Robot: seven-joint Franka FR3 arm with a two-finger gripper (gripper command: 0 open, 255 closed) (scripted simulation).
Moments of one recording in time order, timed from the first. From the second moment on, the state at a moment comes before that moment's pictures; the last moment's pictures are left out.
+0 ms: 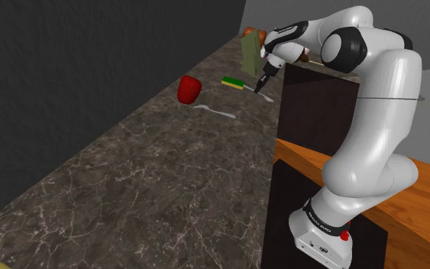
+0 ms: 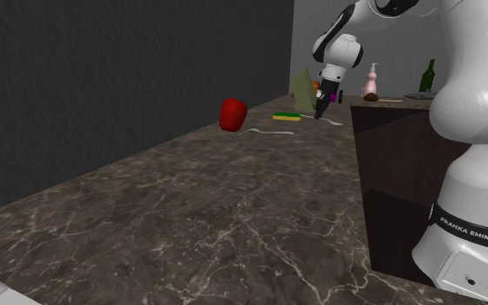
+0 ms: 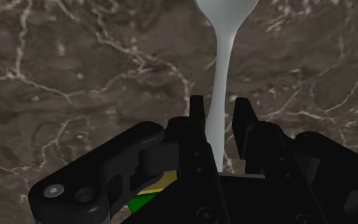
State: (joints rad) arm -0.58 0.51 -0.14 -1.57 0.37 2.09 -1.10
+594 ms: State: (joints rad) arm -0.58 0.51 -0.14 -1.58 0.37 2.10 -1.10
